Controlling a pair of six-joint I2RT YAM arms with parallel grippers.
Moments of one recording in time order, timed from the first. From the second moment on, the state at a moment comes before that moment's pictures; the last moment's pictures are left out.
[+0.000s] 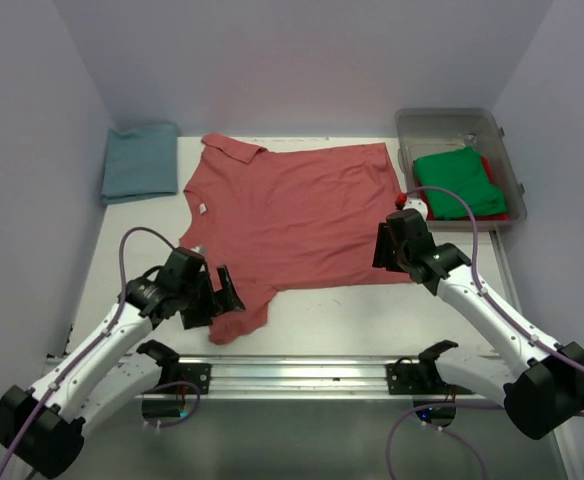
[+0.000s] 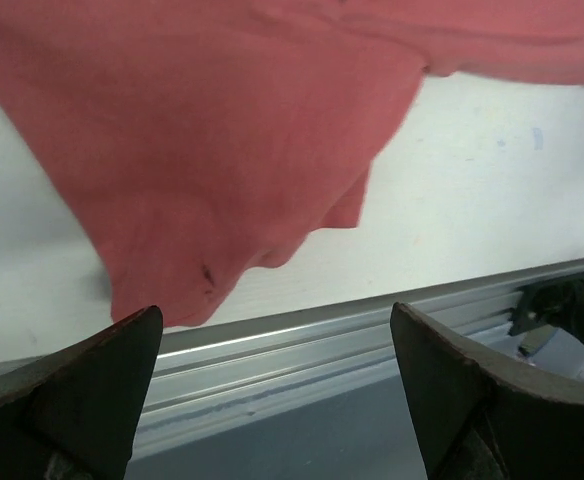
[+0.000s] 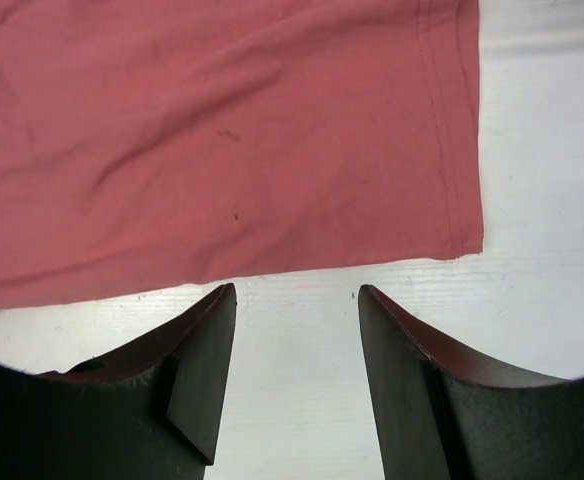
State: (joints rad) left arm -0.47 0.77 0.58 -0.85 0.19 -0.83; right arm 0.46 1.07 0.82 -0.63 0.30 0.49
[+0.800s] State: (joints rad) left arm -0.72 1.25 0.61 -0.83 -0.02 -0.90; right arm 0.46 0.99 0.75 -0.60 0.25 0.47
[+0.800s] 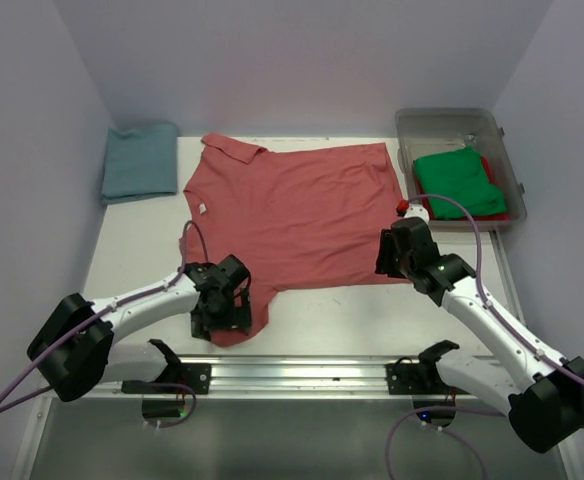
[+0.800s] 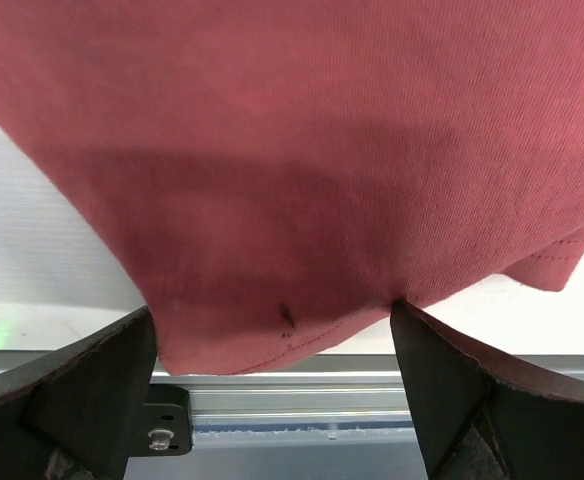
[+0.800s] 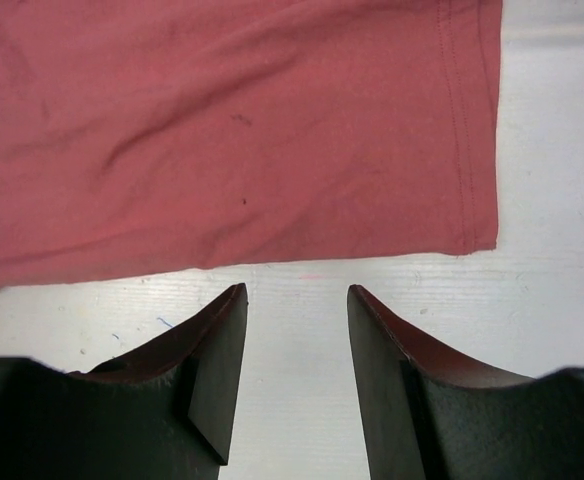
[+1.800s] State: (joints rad) left arm -0.84 1.19 0.59 -0.82 -0.03 -0.94; right arm 0.46 0.94 0.71 -0.60 0.27 0.48
